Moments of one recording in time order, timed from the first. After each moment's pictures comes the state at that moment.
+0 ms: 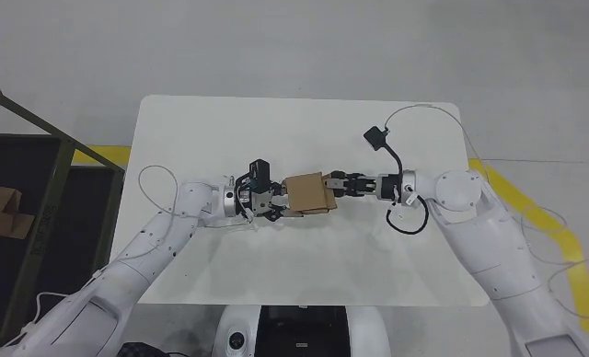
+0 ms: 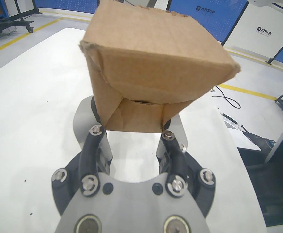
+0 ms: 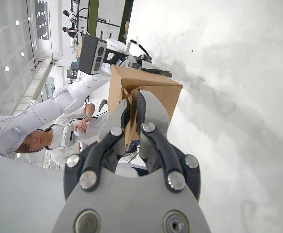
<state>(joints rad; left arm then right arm) 0.99 -1.05 -0.84 -1.15 1.40 -0.99 0.50 -1.01 -1.08 1.05 -1.48 0.15 -0.21 1.05</state>
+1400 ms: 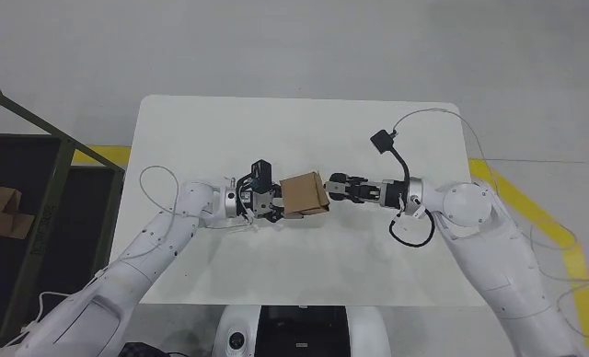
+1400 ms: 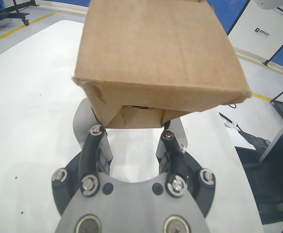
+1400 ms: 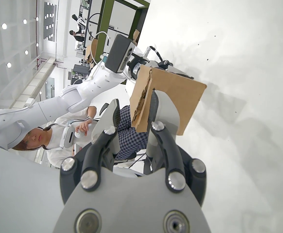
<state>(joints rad) 0.99 -1.06 -0.84 -1.13 1.36 -1.01 0.45 -1.13 -1.06 1.13 -1.66 0.13 -0.22 1.00</state>
